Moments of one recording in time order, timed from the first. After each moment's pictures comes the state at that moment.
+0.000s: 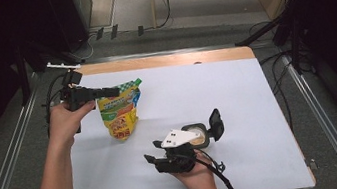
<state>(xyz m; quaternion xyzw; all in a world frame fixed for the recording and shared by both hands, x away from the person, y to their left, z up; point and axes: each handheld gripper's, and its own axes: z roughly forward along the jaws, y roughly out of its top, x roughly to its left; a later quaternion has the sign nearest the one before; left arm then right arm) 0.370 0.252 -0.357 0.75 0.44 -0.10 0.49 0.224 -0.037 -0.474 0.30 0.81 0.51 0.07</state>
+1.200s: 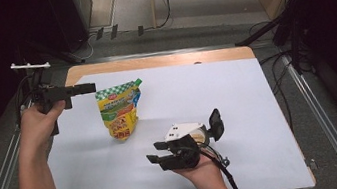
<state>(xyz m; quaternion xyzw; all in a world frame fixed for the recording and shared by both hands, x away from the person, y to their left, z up) 0.353 0.304 -0.334 0.71 0.49 -0.04 0.51 0.230 -0.049 -0.452 0.29 0.82 0.49 0.00</state>
